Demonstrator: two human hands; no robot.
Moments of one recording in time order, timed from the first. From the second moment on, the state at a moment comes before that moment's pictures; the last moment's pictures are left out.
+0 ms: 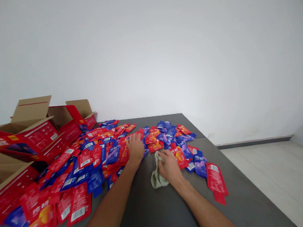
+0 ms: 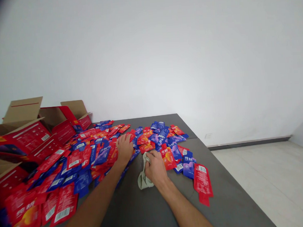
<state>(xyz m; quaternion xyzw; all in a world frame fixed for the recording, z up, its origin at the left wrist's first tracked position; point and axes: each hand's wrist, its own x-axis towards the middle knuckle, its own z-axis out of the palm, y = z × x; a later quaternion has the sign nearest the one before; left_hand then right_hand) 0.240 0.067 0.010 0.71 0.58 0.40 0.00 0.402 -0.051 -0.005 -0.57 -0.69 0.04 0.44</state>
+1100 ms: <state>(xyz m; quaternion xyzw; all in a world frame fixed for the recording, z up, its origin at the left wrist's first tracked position) 0.290 0.046 -0.025 0.86 0.48 0.15 0.02 0.412 -0.047 -0.003 -0.61 -0.66 0.01 0.43</state>
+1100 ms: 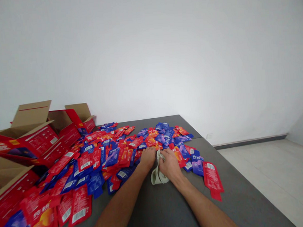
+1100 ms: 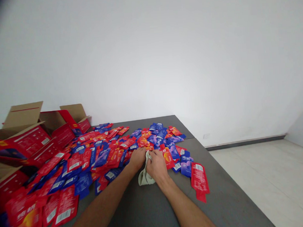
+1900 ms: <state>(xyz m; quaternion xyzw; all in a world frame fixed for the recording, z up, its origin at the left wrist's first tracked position) 0.252 -0.026 0.001 0.44 0.27 0.48 0.71 0.389 -0.064 0.003 -0.47 -0.76 0.07 0.44</state>
